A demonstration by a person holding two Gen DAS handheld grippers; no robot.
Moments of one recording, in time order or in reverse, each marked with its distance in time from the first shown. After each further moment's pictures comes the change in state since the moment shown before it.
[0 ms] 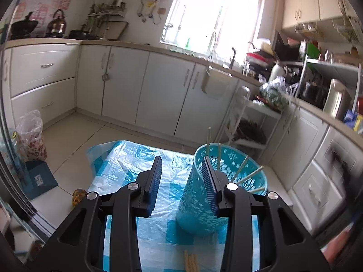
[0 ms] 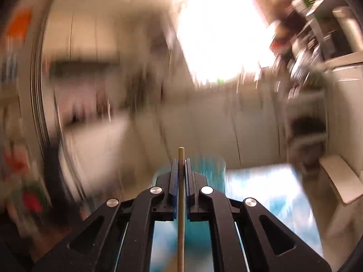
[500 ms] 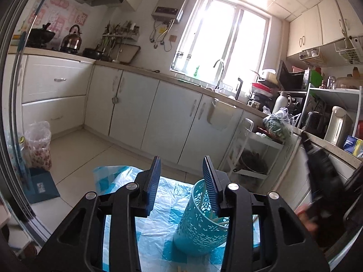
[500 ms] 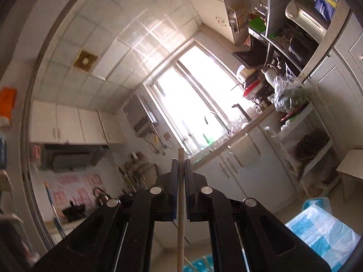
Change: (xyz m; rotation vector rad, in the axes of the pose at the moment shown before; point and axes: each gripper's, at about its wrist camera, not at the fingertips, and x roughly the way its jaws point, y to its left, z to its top) left arm -0.038 -0.005 0.020 -0.047 -0.170 0.033; right arm 0.063 -0.030 -0.015 0.165 -0.265 -0.041
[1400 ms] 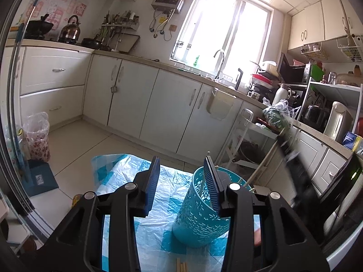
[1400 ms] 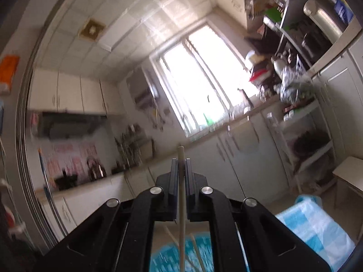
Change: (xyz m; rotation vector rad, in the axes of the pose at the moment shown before) left arm 0.008 0.005 -0.010 -0.010 0.073 -0.003; right arm 0.010 -0.002 -0.022 -0.120 0.194 0.007
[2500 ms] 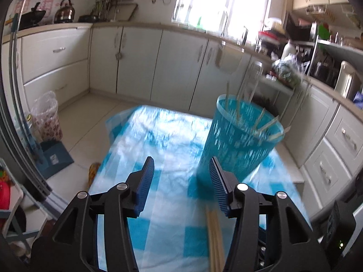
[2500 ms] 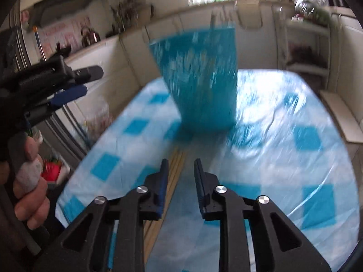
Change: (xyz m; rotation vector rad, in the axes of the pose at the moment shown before) left arm 0.003 0.026 -0.067 0.094 0.270 0.069; right arm -0.070 0.017 -0.124 -0.152 0.860 -0.072
